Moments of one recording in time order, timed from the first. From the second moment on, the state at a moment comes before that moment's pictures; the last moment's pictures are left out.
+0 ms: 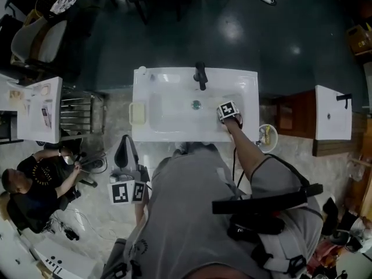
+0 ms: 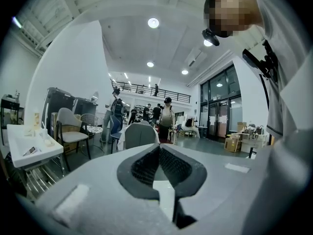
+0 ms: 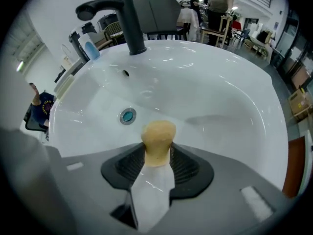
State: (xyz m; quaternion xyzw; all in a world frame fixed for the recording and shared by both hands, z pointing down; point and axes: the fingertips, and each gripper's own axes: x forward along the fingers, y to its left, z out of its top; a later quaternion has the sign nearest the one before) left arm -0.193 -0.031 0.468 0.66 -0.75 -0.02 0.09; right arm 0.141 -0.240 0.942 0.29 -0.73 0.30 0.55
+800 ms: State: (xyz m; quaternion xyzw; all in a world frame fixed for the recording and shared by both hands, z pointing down) left arm -0.164 -0.047 0.477 0.70 -0.71 -0.04 0.11; right arm 0.128 -0.249 0.867 0.30 -0.80 0.28 0.43
